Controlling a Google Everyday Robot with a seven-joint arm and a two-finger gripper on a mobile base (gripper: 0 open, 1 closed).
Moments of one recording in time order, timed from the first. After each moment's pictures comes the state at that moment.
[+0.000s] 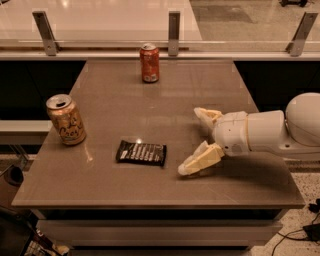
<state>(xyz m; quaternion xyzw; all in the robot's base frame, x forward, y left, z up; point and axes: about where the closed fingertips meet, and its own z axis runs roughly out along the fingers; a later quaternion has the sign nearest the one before) 0.502 -0.075 0.832 -0.52 0.68 0.26 0.46</state>
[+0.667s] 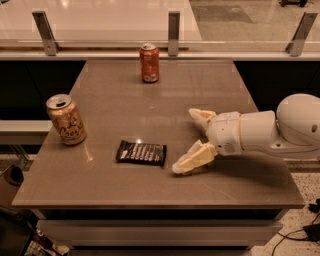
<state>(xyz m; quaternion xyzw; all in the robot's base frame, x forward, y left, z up) 0.510 -0.060 0.826 -0.51 0.68 0.27 0.45</state>
